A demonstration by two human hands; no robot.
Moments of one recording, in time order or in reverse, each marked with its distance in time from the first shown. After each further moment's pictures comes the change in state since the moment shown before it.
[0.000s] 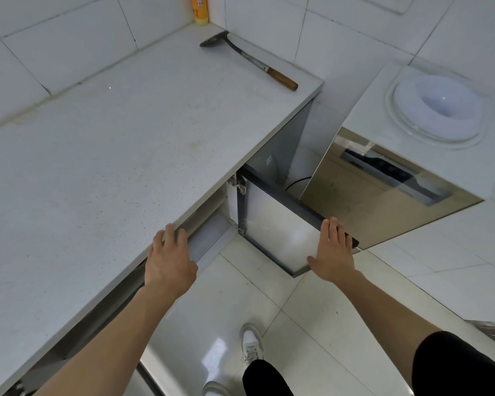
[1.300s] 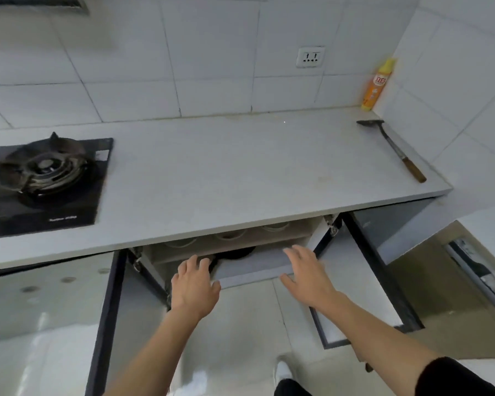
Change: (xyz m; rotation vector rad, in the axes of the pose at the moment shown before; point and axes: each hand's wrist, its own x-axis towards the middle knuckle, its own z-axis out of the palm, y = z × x) left_hand -0.247 -0.045 0.001 -0.466 0.089 -0.639; right_hand -0.159 -0.175 -0.045 -0.070 0.081 -0.980
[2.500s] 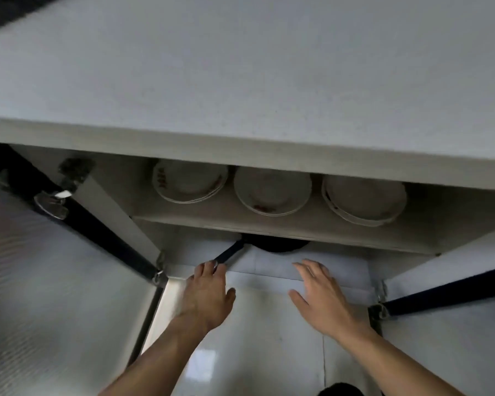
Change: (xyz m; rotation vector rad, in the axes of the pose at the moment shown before) left_hand 0.237 -0.082 0.383 0.026 -0.027 -0.194; right_hand 0.255 0.145 0.377 -0.006 -0.170 -0.287
